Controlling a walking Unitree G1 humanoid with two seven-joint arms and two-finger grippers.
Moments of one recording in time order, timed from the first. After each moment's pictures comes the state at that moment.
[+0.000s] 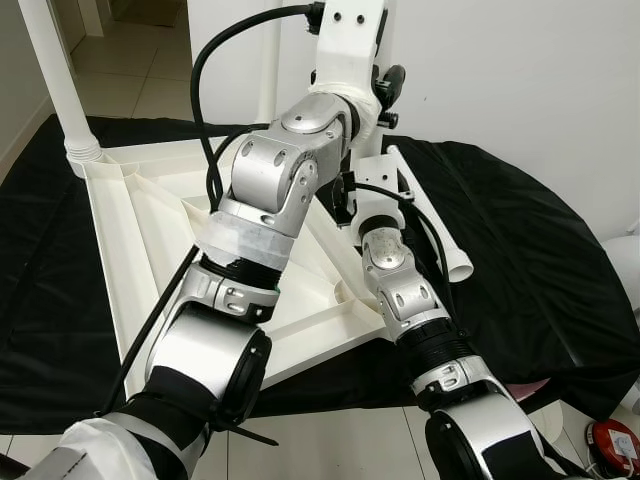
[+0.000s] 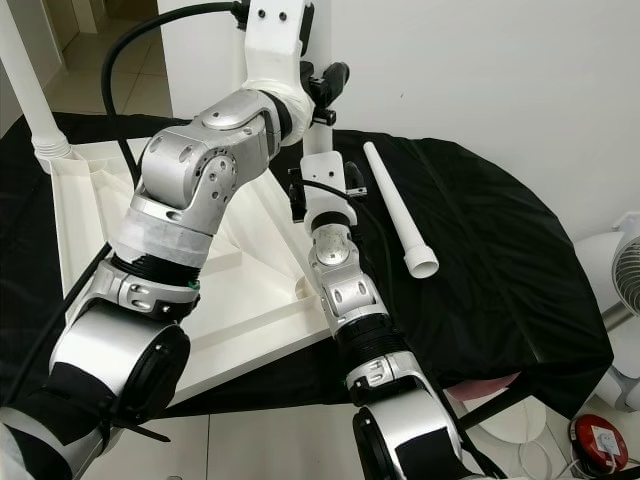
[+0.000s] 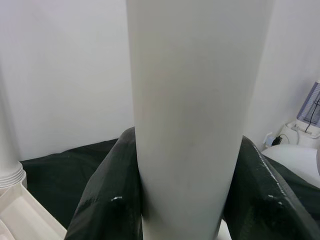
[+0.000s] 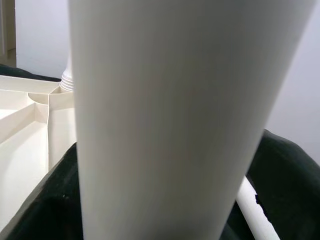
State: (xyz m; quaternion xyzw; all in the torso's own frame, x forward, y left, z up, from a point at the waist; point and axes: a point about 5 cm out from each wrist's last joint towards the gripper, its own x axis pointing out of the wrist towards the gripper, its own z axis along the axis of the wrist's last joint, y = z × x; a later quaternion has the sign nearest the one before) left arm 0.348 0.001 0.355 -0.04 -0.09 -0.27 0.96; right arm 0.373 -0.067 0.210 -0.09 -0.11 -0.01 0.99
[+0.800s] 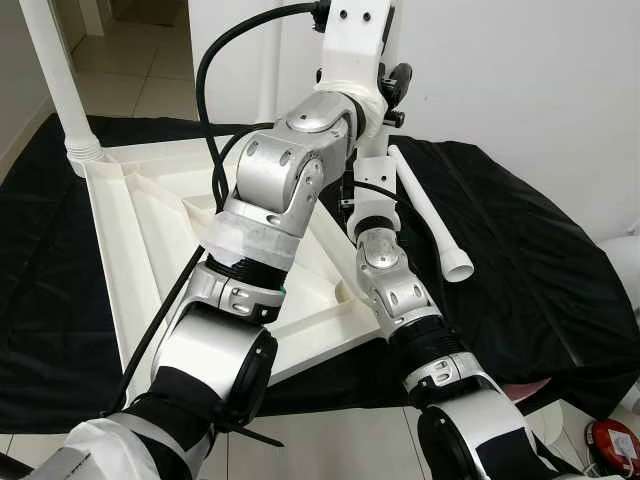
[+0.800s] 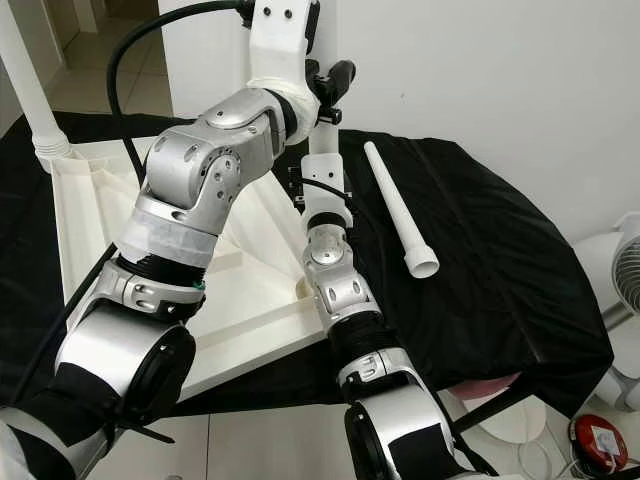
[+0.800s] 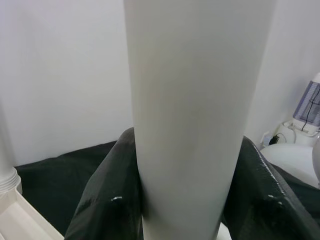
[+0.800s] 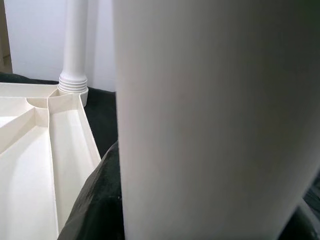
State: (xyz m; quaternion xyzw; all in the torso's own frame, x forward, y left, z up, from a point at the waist) left arm 0.346 -0.003 0.357 -0.02 -0.10 -0.26 0.96; right arm 0.376 -0.063 0.208 -0.05 -0.09 -0.02 0.99
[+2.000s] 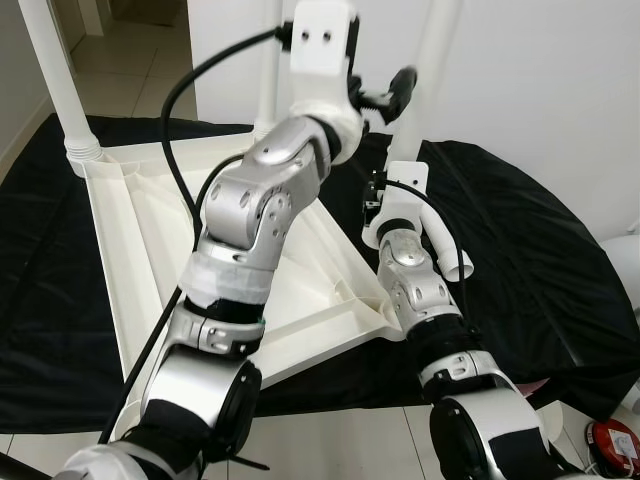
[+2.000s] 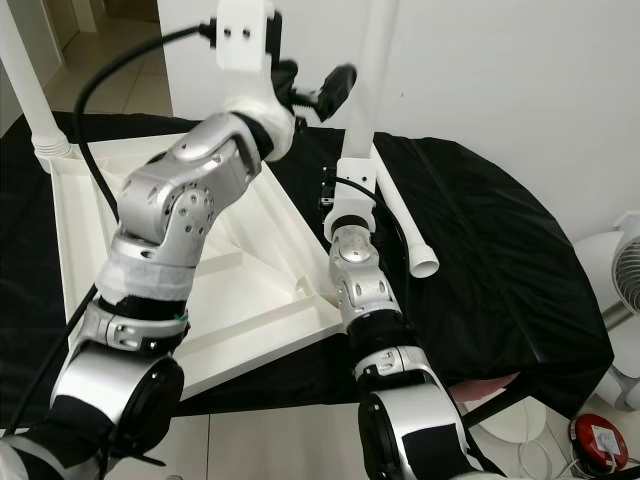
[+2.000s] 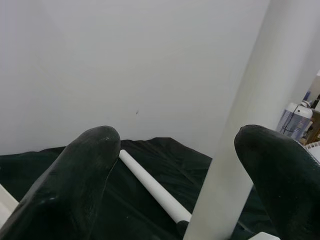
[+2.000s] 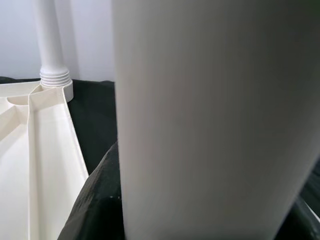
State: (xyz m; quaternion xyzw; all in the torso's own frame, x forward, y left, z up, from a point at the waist) left arm 0.332 0.022 0.330 -0.10 -0.12 -0.30 0.94; right arm 0.379 -0.101 0.193 0.01 -0.06 -0.03 1.00
